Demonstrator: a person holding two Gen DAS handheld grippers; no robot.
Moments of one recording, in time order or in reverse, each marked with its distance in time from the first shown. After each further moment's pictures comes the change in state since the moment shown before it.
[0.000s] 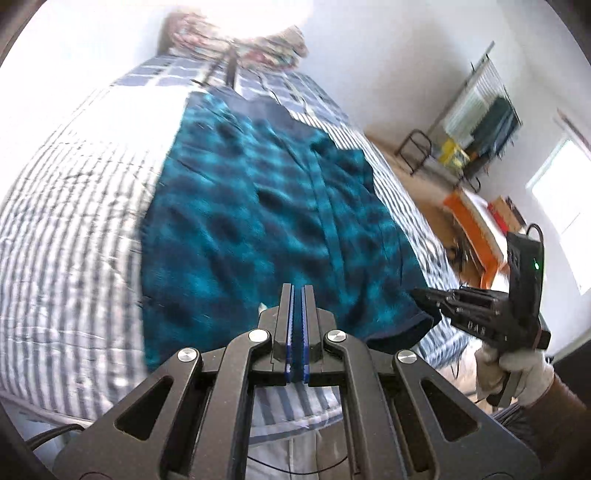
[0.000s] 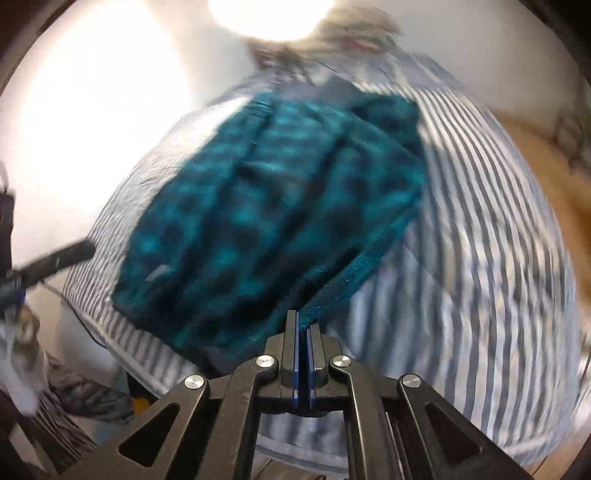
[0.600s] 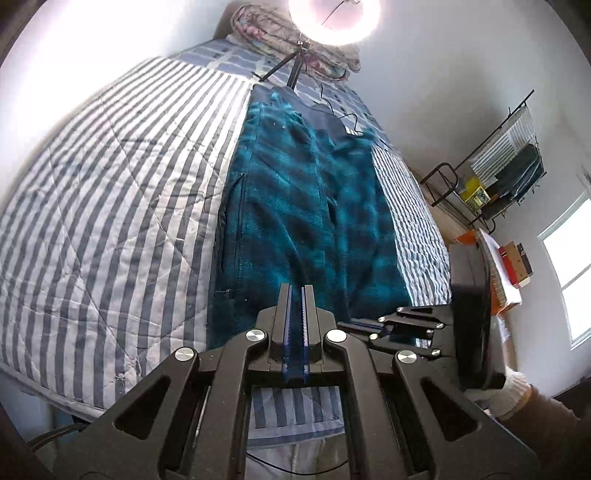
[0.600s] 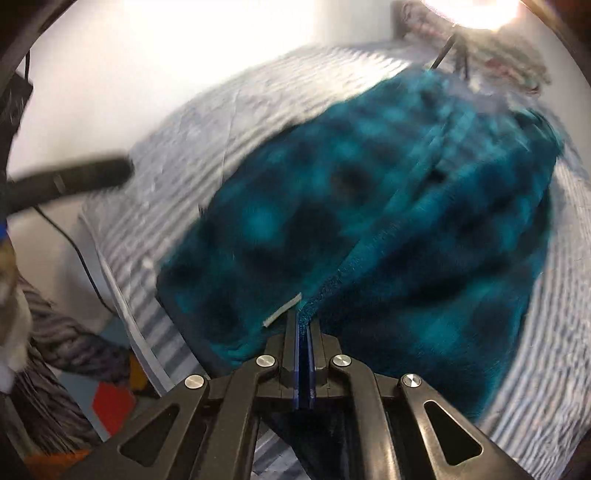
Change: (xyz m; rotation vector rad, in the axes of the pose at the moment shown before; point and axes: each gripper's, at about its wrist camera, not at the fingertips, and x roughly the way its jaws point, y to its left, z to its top) left arm -0.012 0.074 -0.008 -0.188 -0.005 0.026; right arm 0.113 0.124 0.024 -0.357 0.221 0.136
